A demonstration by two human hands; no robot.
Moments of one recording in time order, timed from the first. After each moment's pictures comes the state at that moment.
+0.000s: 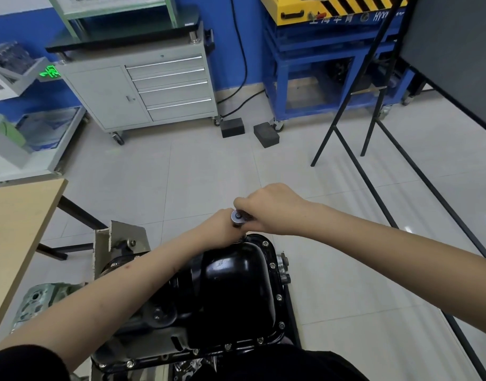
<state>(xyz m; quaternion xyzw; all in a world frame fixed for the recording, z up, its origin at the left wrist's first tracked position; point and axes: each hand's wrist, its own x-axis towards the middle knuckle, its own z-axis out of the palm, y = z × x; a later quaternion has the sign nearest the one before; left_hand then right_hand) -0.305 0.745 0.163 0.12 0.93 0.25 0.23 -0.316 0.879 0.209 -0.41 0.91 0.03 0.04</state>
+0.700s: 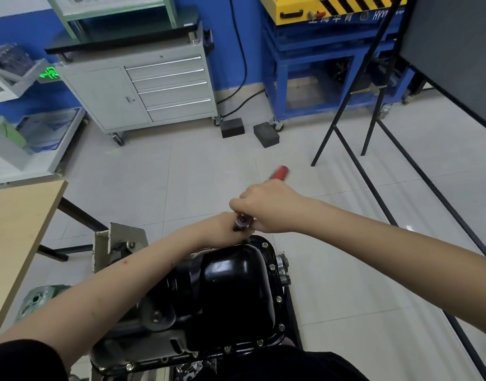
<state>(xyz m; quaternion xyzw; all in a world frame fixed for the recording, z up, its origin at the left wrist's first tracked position) -0.311 0.742 0.161 0.18 0.91 0.25 0.28 -0.323 0.882 0.211 -0.47 0.88 0.06 0.01</state>
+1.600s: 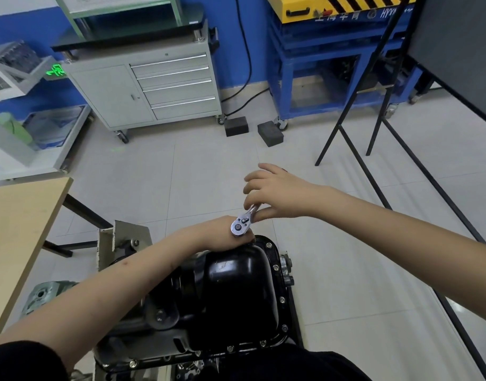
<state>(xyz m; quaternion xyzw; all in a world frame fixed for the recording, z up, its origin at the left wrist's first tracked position) -0.309 0.735 0.163 0.17 0.91 0.21 0.31 -0.358 0.899 0.189 -0.49 0.87 0.01 0.02</state>
